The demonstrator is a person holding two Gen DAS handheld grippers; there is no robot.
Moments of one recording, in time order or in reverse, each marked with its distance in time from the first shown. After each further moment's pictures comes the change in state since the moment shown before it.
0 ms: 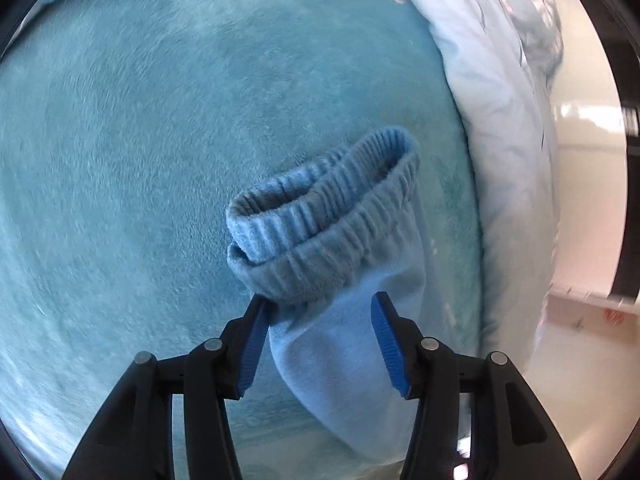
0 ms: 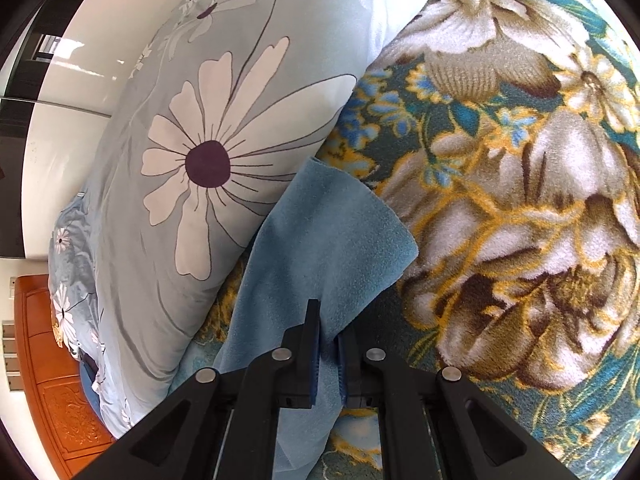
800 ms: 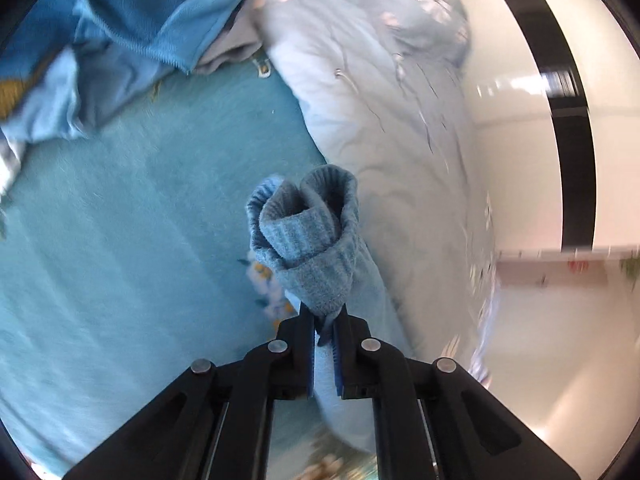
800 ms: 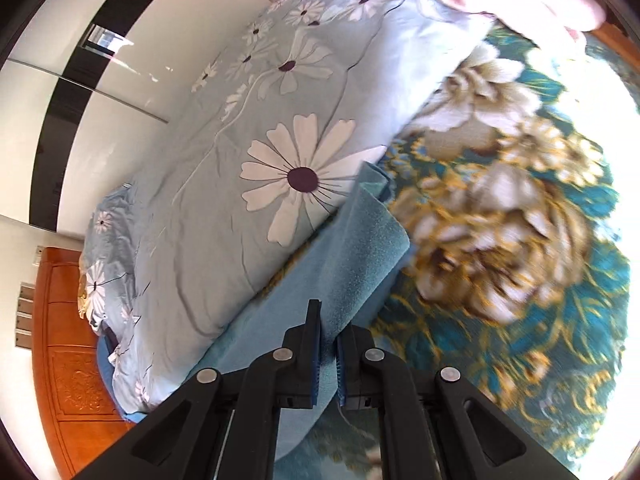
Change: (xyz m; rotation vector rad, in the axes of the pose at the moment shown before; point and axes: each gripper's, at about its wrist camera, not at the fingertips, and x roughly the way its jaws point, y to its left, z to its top) left arm -0.133 -0.067 -0.009 0.272 -0.020 -0.139; right arm -0.154 0.039 -0.037 -0.110 -0.123 0.076
